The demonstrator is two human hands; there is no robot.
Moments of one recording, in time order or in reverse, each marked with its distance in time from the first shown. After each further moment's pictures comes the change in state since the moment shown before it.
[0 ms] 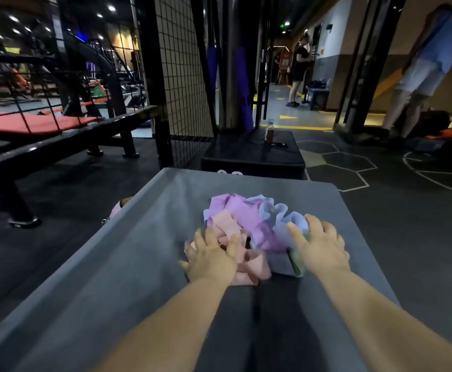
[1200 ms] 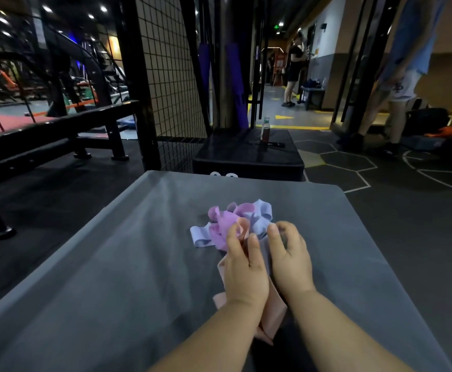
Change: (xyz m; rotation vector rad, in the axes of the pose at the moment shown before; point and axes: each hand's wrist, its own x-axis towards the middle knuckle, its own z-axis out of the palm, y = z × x) left_hand 0.029 0.056 0.075 -0.760 0.072 0.165; right_hand 0.039 -0.016 0.080 0.609 0.059 -0.179
